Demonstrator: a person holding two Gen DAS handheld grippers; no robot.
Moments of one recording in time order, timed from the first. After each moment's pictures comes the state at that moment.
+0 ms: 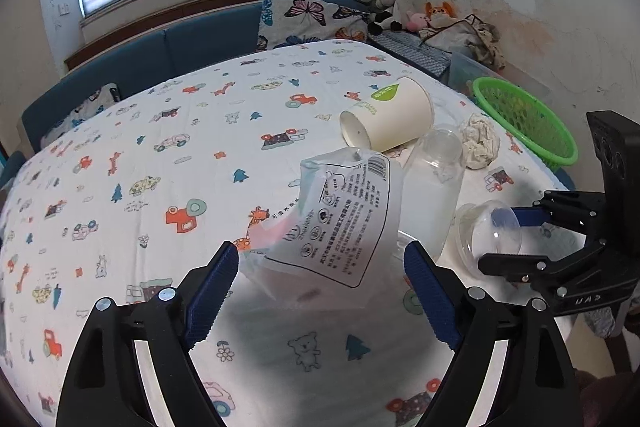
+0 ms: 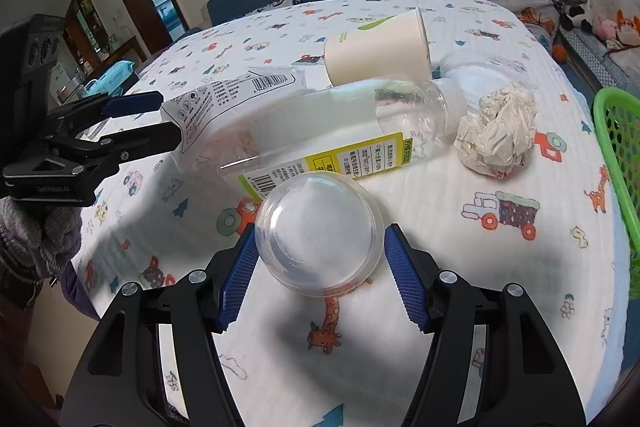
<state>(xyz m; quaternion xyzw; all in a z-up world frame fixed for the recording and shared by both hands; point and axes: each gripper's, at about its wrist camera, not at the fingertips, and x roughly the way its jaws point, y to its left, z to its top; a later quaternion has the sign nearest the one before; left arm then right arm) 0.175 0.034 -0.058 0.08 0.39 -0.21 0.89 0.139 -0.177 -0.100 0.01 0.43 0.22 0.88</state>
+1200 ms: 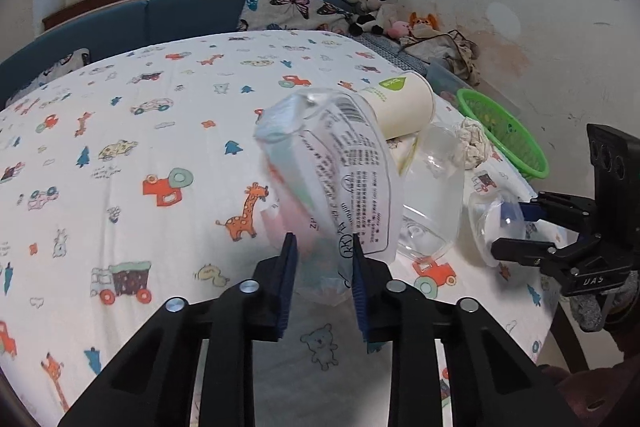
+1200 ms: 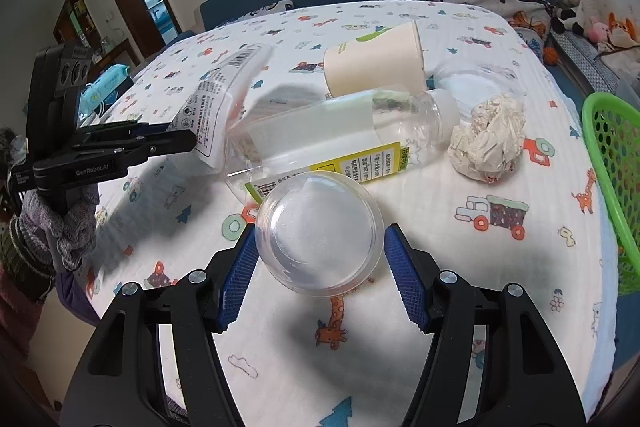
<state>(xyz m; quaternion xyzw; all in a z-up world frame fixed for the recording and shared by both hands) 0.191 0.066 -0.084 0.00 0.40 -0.27 0.87 0.136 -0.174 -0.090 0.01 0.42 0.21 0.88</state>
